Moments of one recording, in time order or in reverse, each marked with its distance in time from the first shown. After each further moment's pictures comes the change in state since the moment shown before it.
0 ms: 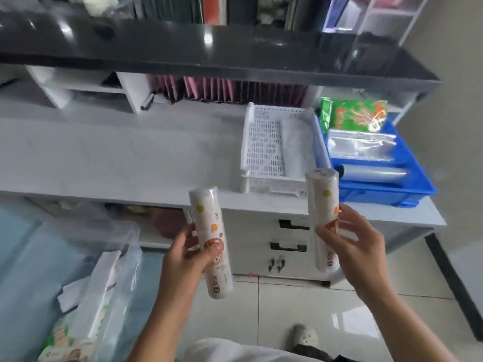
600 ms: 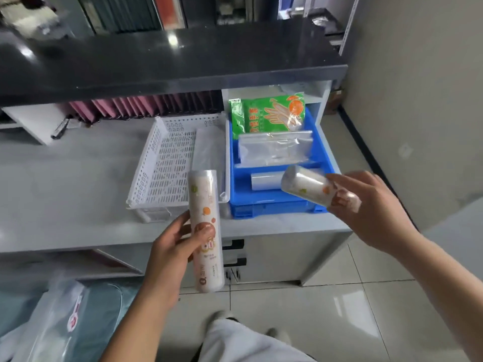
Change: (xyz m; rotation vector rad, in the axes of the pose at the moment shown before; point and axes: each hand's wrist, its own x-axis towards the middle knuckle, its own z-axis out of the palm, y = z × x) left_hand 0.024 0.030 0.270 0.112 -0.209 0.002; right_hand 0.177 0.054 -0.264 -0.712 -0.118 -0.225
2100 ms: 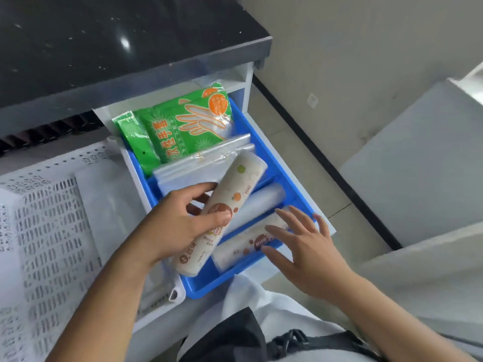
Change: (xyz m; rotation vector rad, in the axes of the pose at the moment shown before) left_hand 0.257 0.073 0.109 0.566 -0.809 0.082; right_hand 0.062 -0.009 0.086 -0.275 -0.394 0.424
